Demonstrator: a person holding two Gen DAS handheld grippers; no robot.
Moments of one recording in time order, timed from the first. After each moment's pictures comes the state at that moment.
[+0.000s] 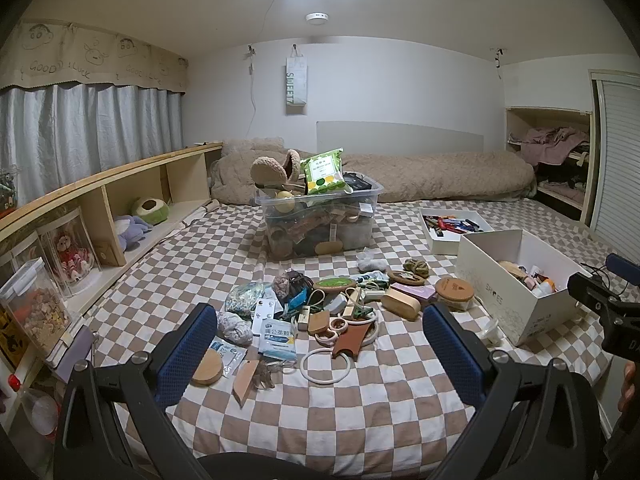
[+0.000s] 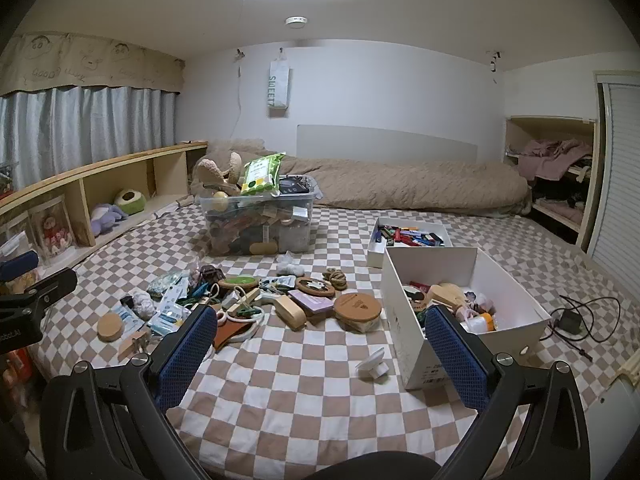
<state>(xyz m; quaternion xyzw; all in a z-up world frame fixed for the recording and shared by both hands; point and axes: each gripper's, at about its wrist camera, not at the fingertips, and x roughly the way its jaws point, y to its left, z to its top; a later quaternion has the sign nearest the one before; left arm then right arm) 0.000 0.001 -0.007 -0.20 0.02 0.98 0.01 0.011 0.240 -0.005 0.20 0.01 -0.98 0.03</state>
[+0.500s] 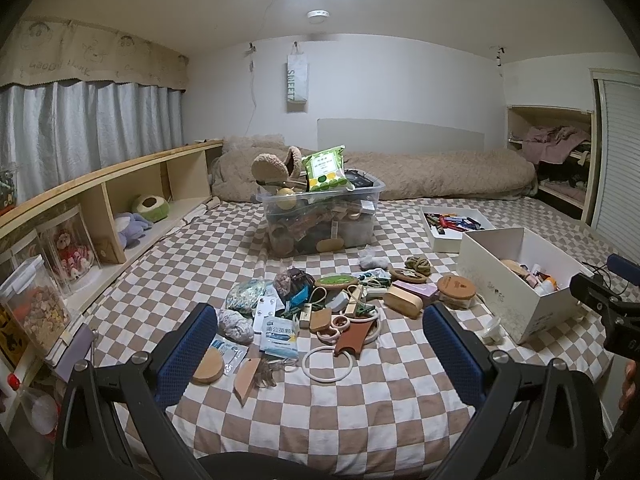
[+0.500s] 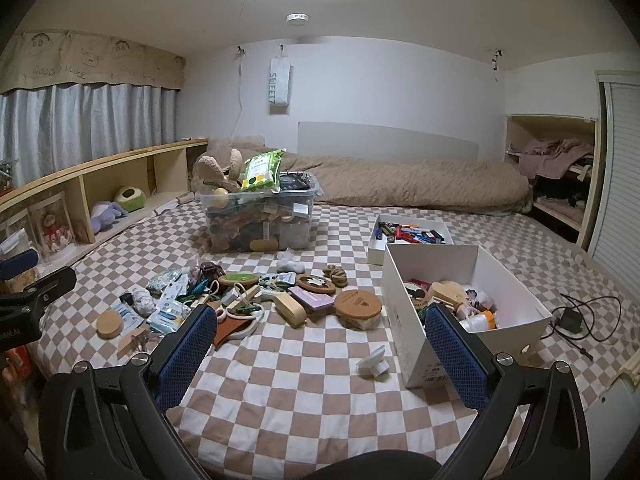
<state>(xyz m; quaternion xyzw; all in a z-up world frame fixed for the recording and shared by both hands) -0.002 -0.002 -0.010 -0.20 0.02 0.98 0.01 0.008 0.239 -0.007 0.20 0.02 -0.98 0.03</state>
